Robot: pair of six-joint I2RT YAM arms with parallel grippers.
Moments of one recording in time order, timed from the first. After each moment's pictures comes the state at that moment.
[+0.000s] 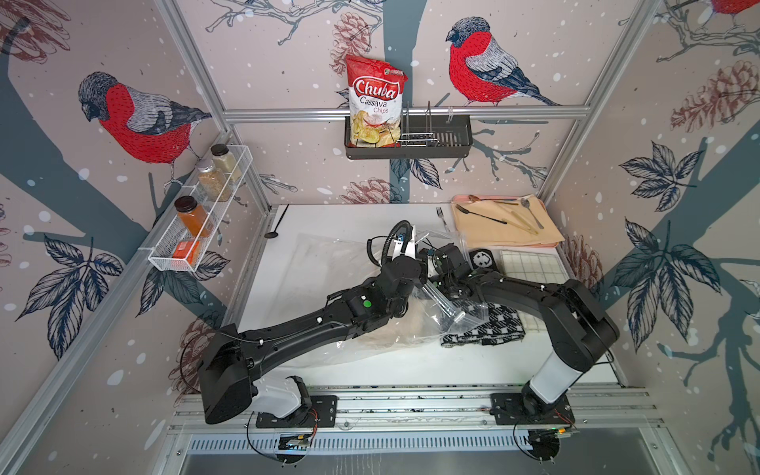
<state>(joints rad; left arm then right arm) -1.03 1.38 1.08 0.06 -0.66 -0.31 0.66 1.70 0.95 -0.09 -0.54 0.51</state>
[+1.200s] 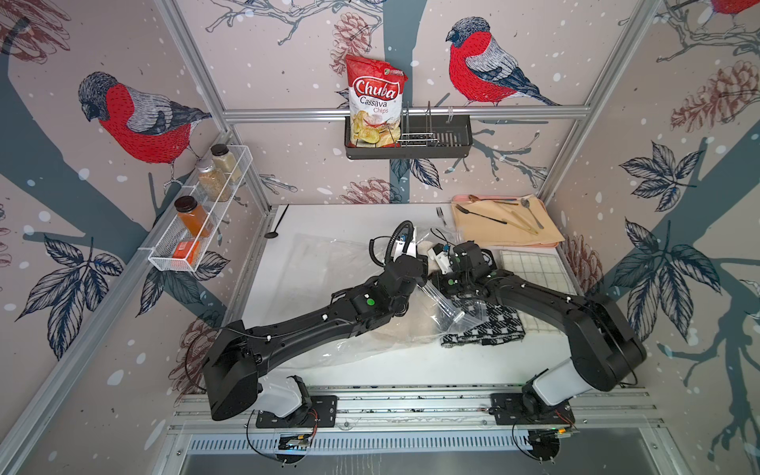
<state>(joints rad) -1.02 1.41 1.08 0.06 -0.65 -0.32 0.56 1.54 0.87 -0.11 -0.60 0.46</state>
